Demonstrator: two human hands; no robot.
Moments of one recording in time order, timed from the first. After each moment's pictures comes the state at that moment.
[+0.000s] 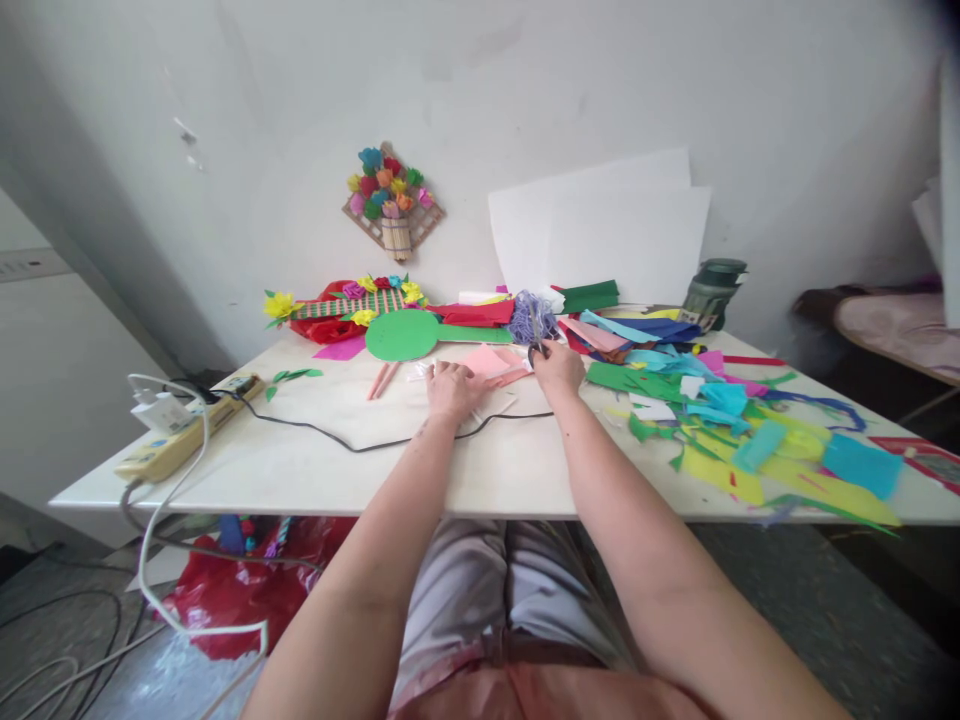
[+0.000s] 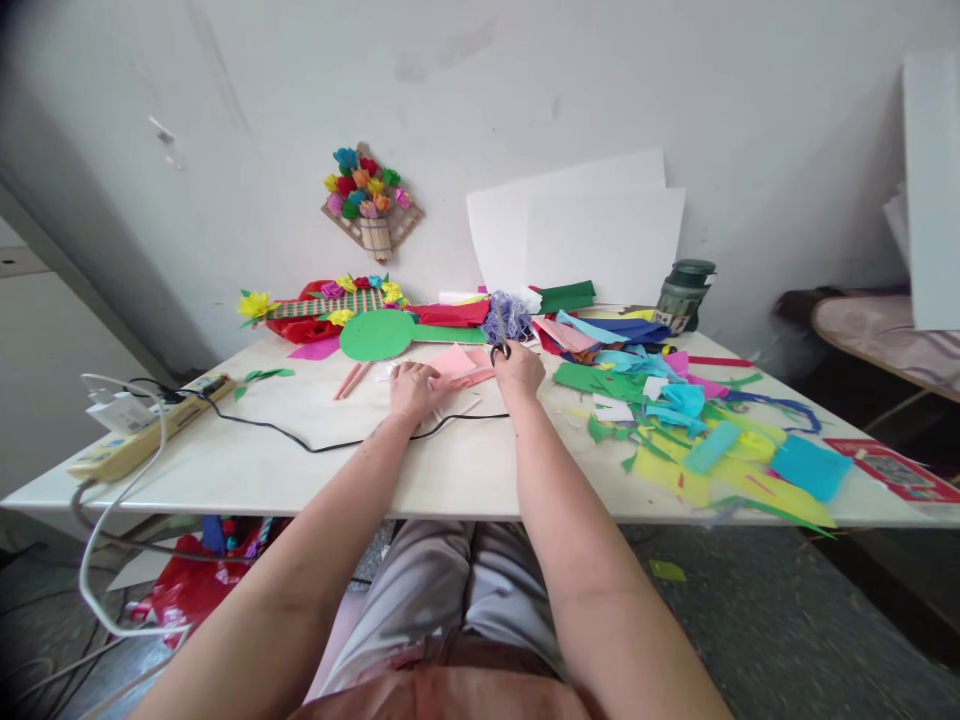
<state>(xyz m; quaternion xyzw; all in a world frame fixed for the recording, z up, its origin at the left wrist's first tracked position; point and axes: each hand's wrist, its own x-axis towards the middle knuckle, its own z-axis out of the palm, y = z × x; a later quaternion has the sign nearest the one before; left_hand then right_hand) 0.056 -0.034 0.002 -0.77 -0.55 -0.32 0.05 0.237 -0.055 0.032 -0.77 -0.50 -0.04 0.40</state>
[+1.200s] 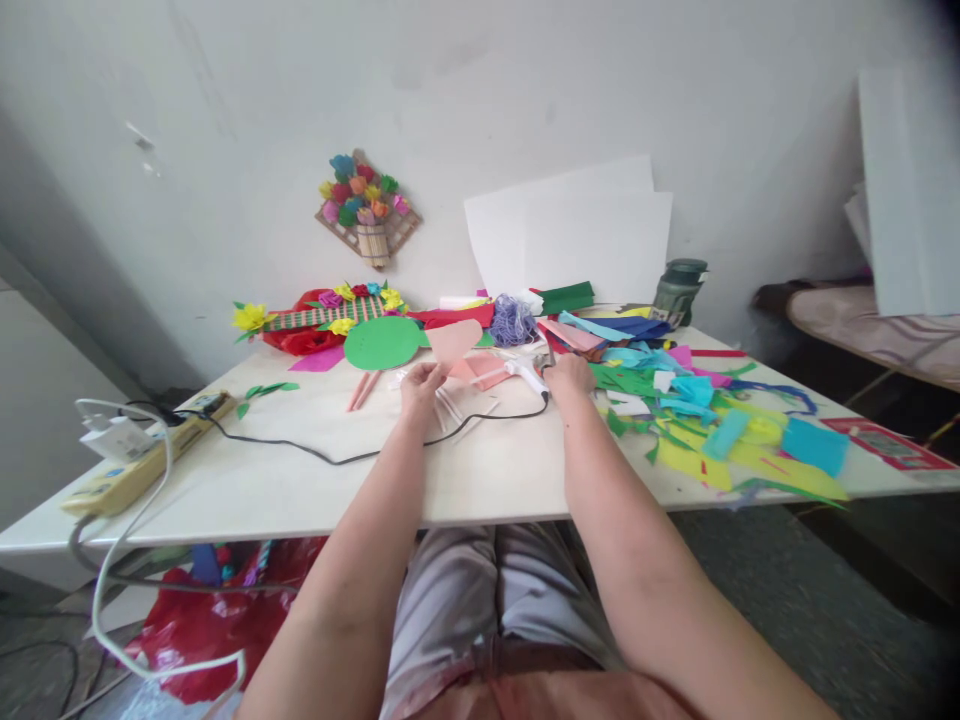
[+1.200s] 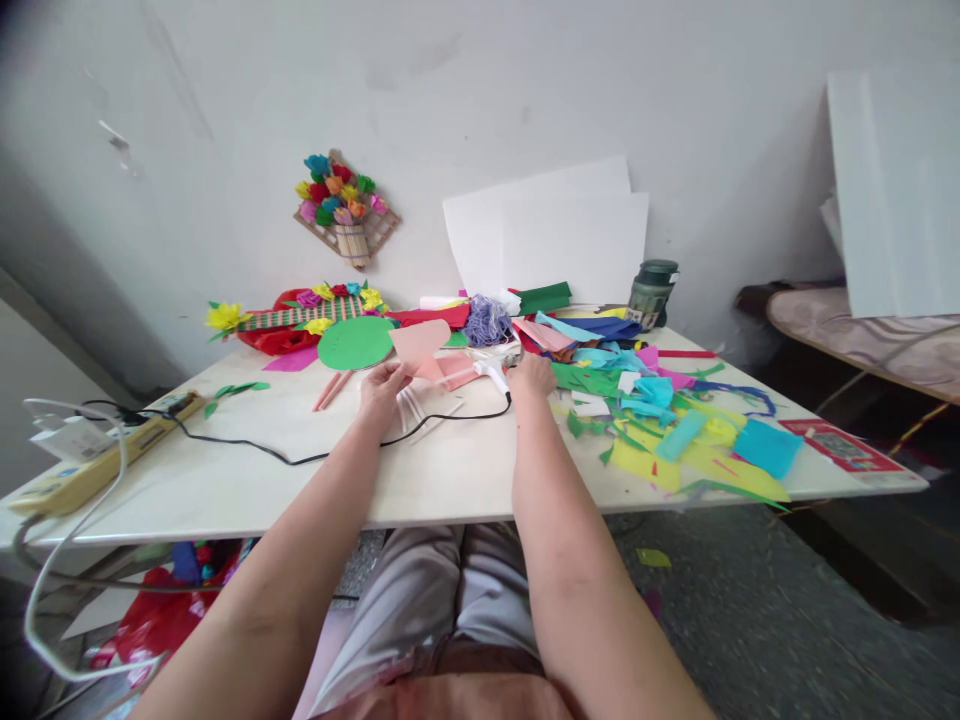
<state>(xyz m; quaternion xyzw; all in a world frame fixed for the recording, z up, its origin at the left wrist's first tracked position) 0.046 0.000 -0.011 -0.51 -0.35 -0.65 -0.44 0.278 -0.061 0.031 -0.86 -0.41 0.03 0.29</state>
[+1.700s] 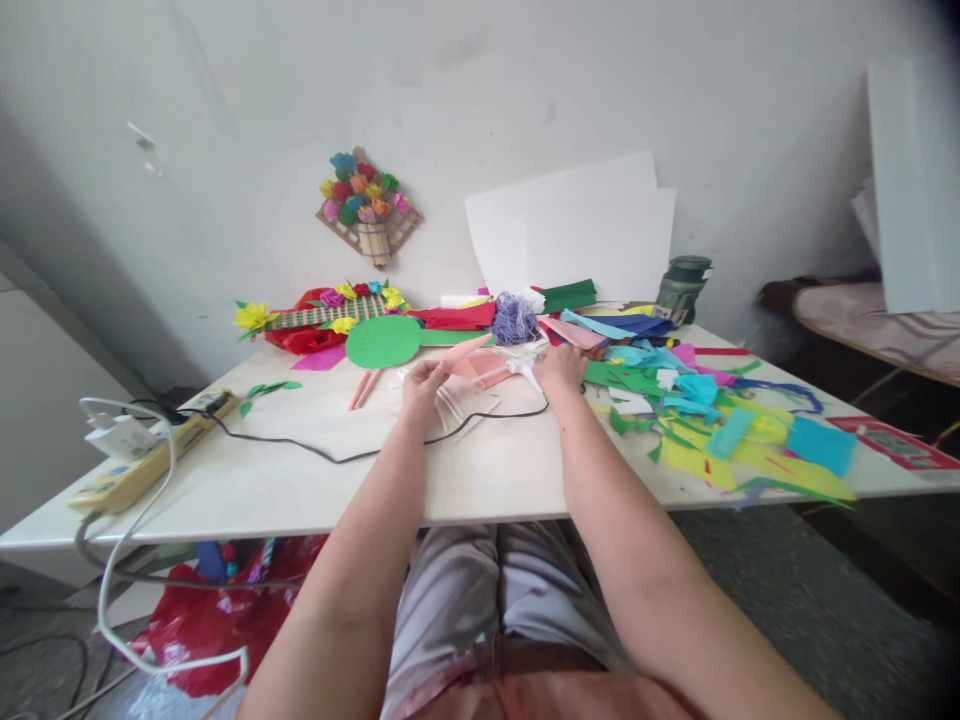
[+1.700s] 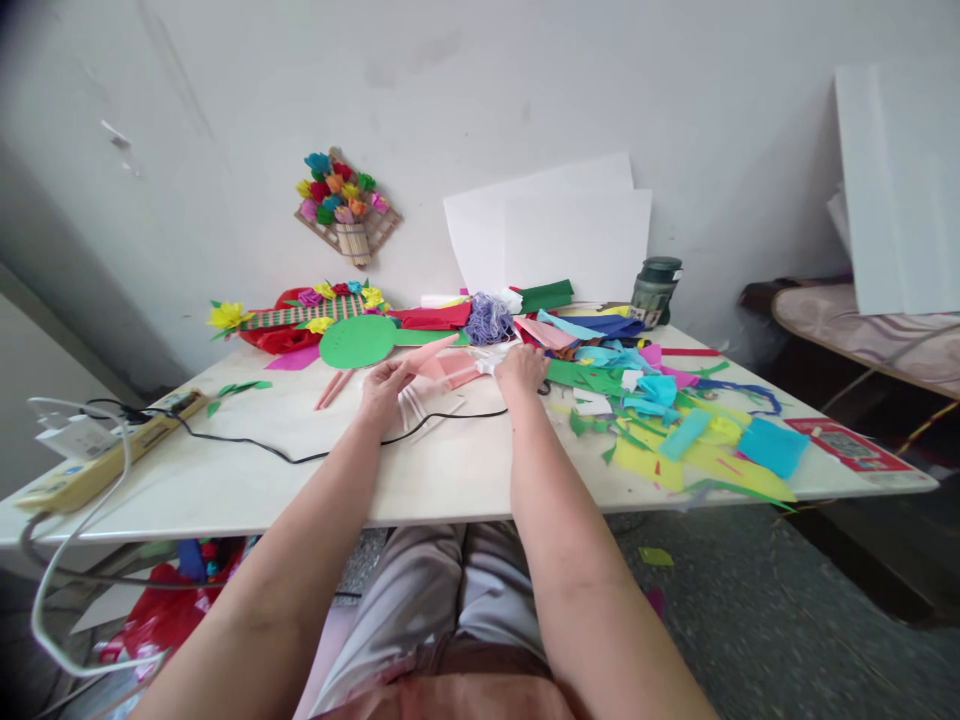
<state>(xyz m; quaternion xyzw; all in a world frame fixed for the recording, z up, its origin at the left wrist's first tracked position) 0.045 -0.002 -0.009 -0.51 -0.29 -0.64 -0.49 0.262 -0.057 0.033 -0.82 -0.50 -0.07 0.27</state>
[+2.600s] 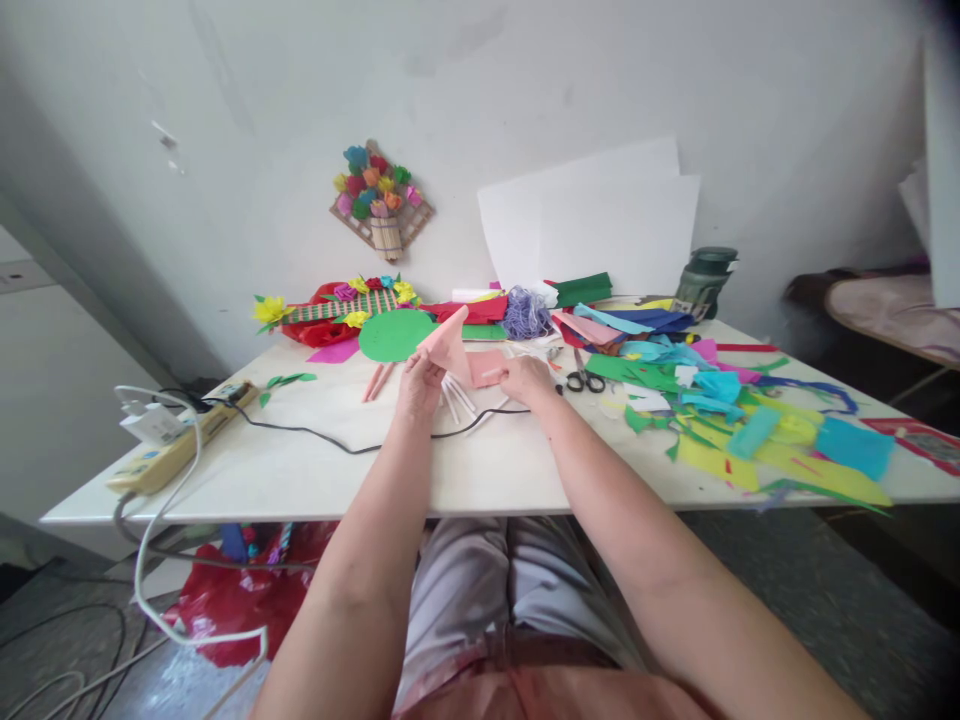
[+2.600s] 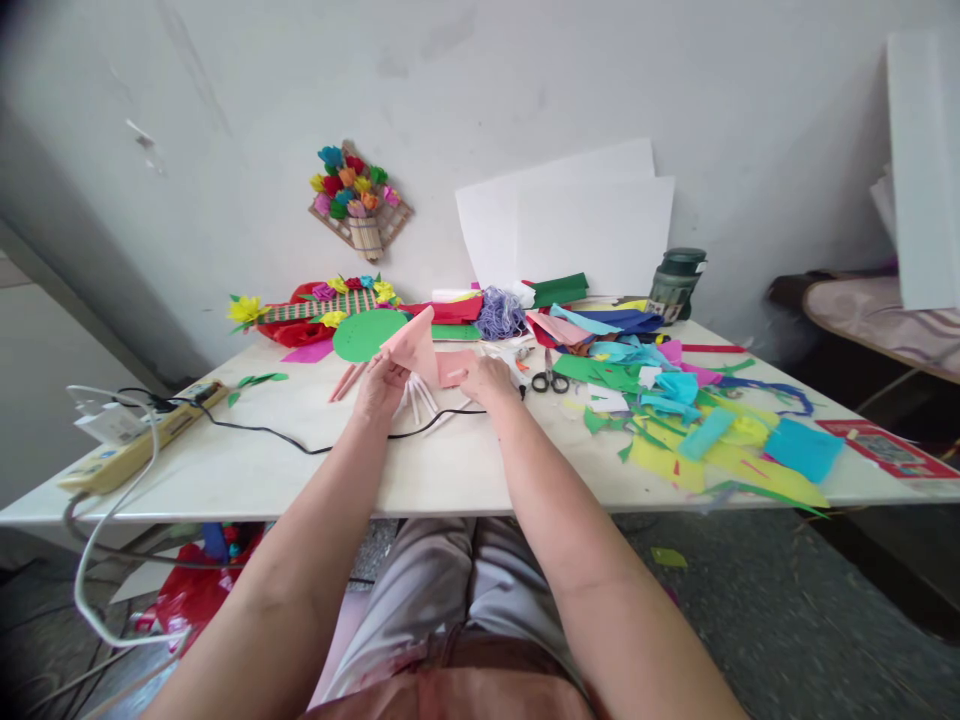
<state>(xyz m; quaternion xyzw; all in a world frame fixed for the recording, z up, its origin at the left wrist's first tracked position) 0.029 0.000 -0.002 -0.32 -0.15 -0.70 -0.62 0.211 -0.057 0.025 -0.68 -0.71 -0.04 0.16</state>
